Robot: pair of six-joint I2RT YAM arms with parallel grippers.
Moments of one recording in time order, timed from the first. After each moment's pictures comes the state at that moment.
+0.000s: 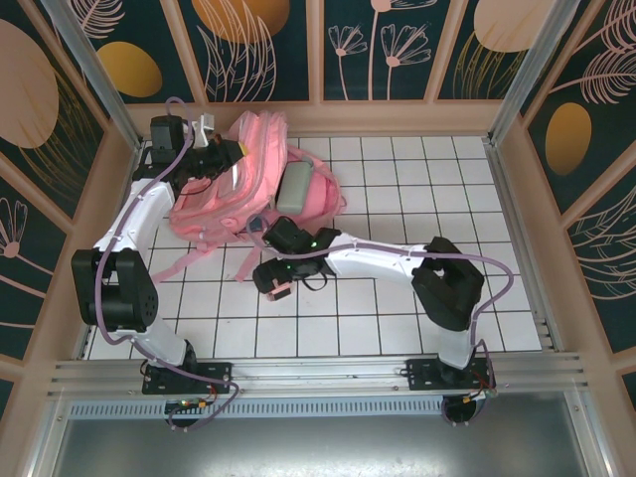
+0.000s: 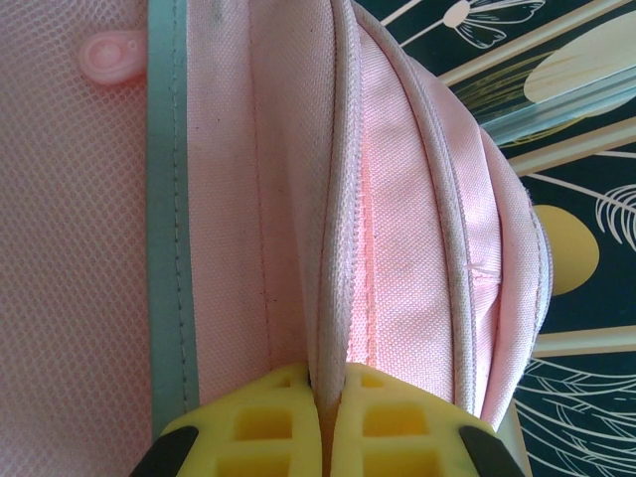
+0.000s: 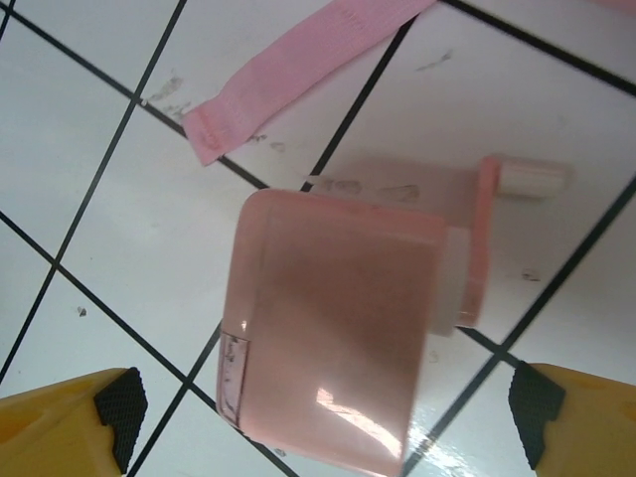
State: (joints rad) left arm -0.03 1.65 1.38 -0.26 0.77 -0.67; right arm 1.08 1.88 1.37 -0.54 -0.06 0.50
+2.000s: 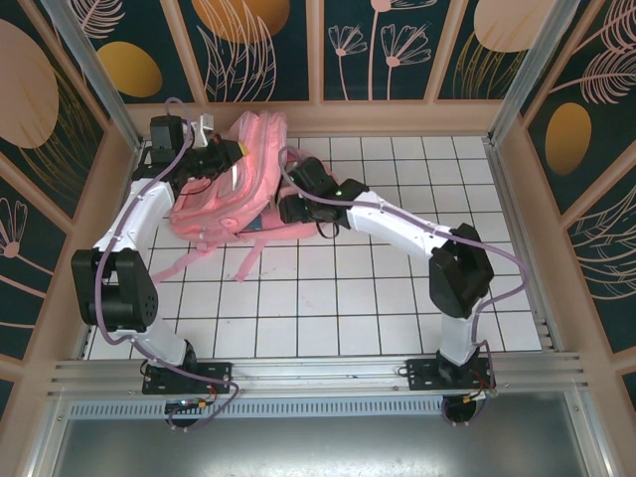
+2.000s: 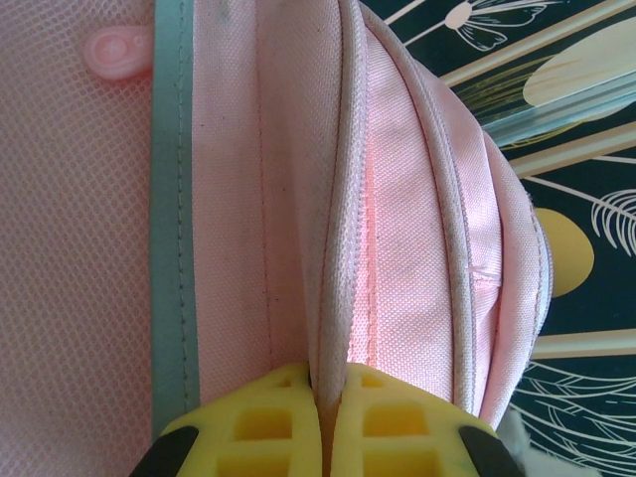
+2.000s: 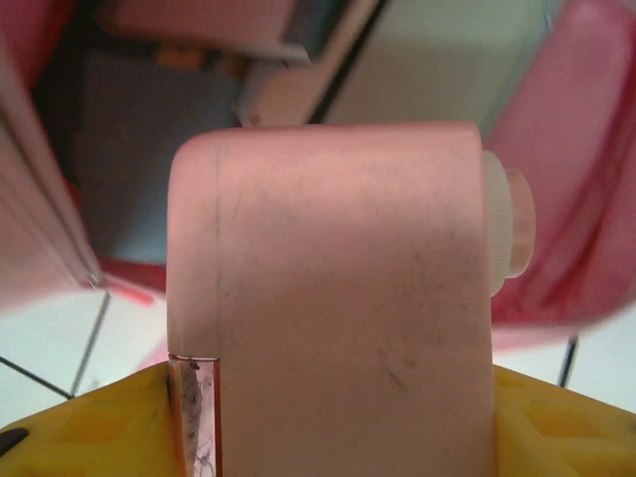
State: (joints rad) left arm -0.03 1.65 1.38 -0.27 0.77 -0.69; right arm 0.83 1.90 1.64 -0.60 0.07 0.48
